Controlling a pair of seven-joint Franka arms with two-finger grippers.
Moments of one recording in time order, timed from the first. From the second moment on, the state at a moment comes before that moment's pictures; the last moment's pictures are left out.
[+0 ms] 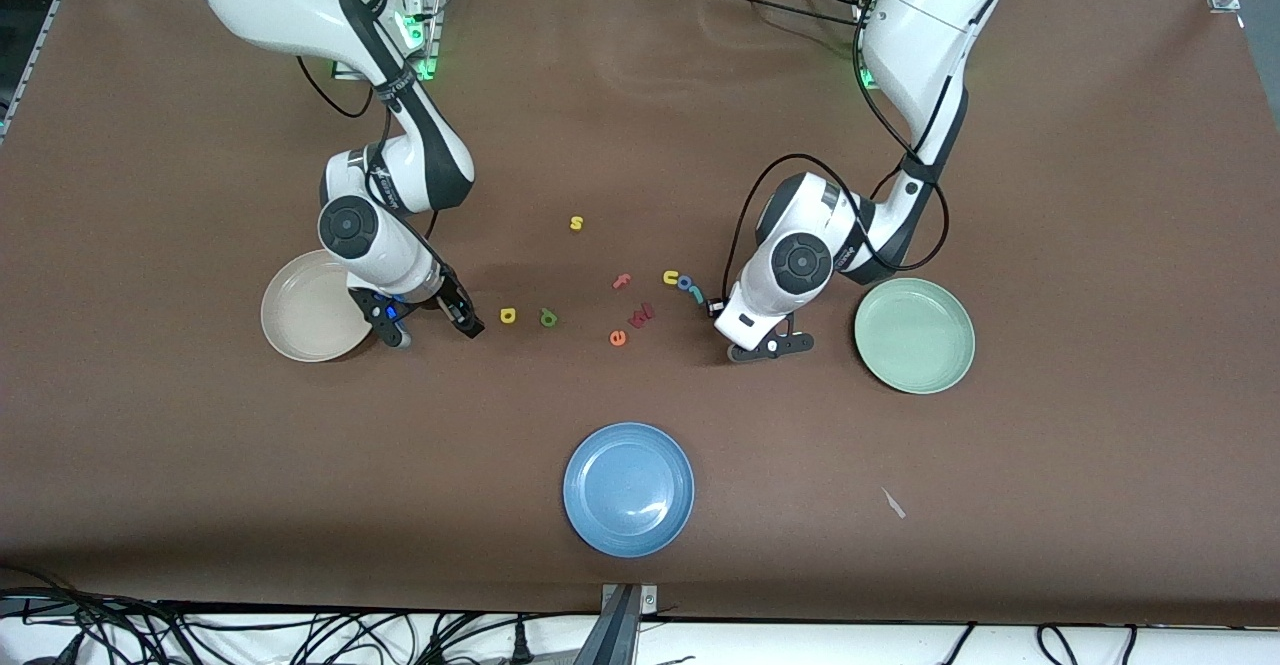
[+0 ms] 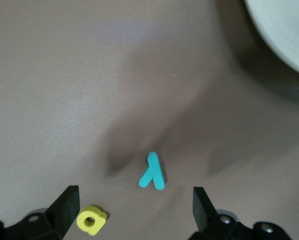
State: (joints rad) left arm -0.49 0.71 -0.05 -1.71 -0.18 2.32 -0.60; right arm 0.36 0.50 0.01 -2.02 0.14 2.51 1.13
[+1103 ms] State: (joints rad) left arm -0.26 0.50 0.00 -1.68 -0.09 1.98 -0.24; right arm 0.36 0.53 0.01 -2.05 0.14 2.58 1.13
